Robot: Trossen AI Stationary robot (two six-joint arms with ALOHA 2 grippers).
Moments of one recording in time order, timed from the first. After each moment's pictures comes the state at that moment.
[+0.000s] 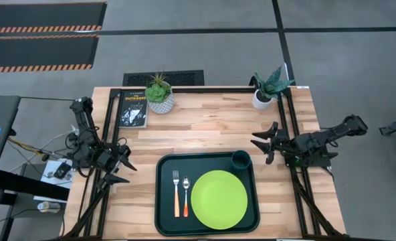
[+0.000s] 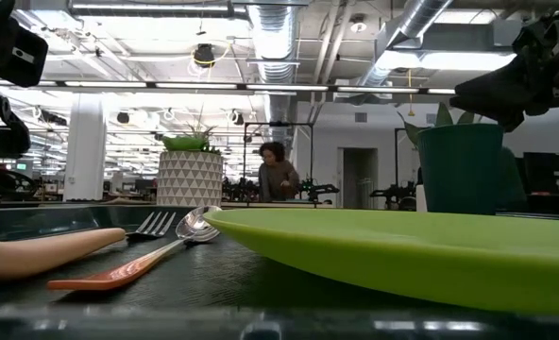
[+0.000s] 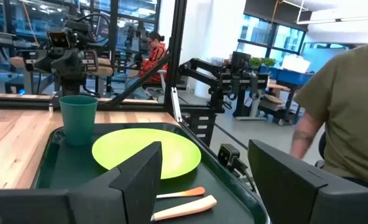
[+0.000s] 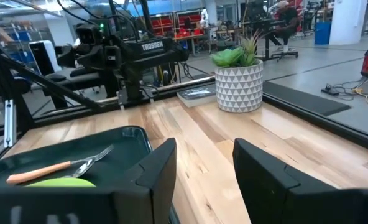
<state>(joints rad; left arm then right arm) -1.12 0.01 0.01 0.09 -0.72 -0.11 0.36 0.13 0.01 0.08 0.66 0.18</state>
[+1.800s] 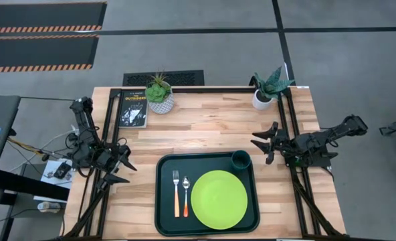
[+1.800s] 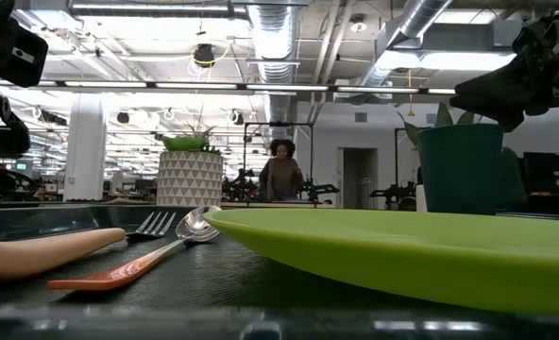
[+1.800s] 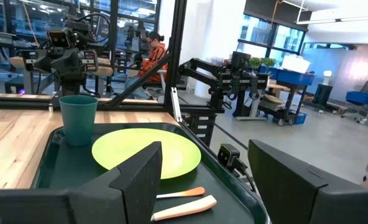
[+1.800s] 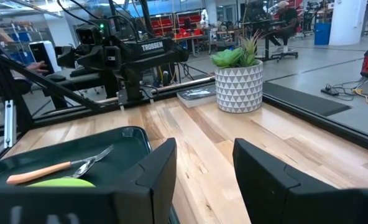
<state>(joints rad) -1.12 0.01 0.01 0.09 -0.71 -0.11 0.36 0.12 0.01 0.08 0.66 0.18</state>
